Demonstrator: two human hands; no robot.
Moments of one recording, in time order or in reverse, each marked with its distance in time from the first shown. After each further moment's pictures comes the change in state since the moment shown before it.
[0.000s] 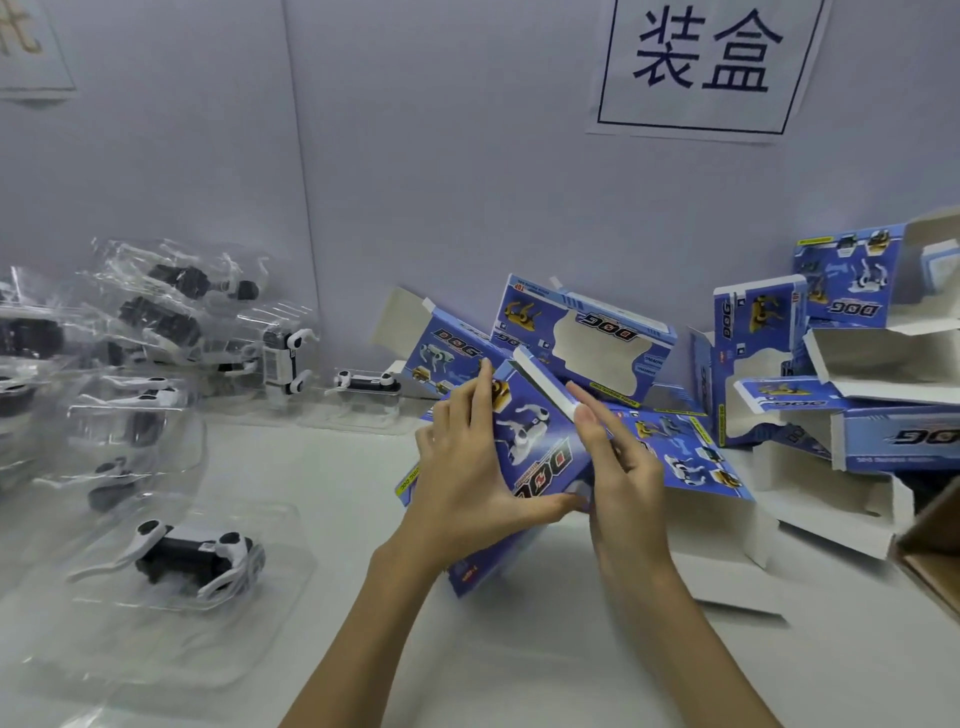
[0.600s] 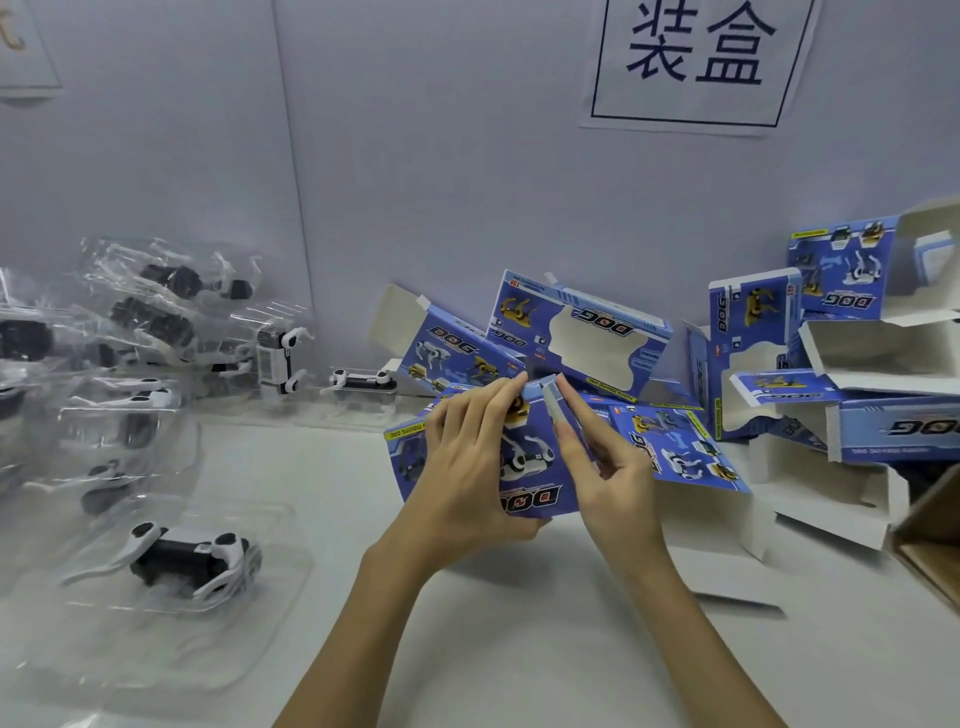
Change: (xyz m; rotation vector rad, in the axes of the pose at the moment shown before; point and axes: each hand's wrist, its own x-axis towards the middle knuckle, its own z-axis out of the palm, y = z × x) left_hand -0.002 -0.014 0.002 0.082 0.016 0.255; right_hand 0.005 0.013 -0.011 -0.221 -0.124 -0.184
